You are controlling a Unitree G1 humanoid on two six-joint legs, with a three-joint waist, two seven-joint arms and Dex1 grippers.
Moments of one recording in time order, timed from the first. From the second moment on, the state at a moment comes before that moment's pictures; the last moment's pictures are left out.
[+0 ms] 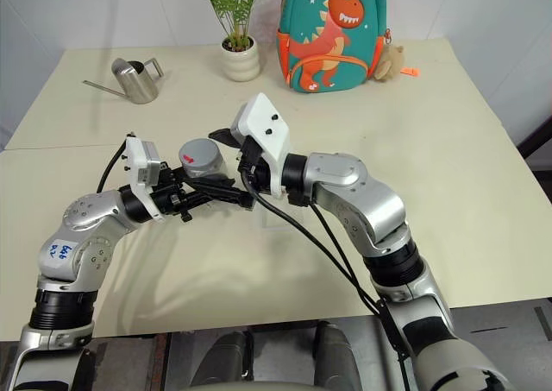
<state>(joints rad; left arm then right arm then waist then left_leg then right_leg) -0.39 0.56 0.09 -0.16 -0.55 0.37 -0.82 -0.81 -0.26 0.26 -0.24 0.49 0.68 0.69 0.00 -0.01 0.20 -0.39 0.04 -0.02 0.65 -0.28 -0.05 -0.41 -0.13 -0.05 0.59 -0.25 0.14</state>
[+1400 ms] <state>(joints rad) -0.58 0.59 -0.02 -0.14 -0.64 0.39 -1.31 -1.07 -0.41 0.27 -0.02 0.60 0.57 1.40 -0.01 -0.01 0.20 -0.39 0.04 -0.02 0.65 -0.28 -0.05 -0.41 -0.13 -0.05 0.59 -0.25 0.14</state>
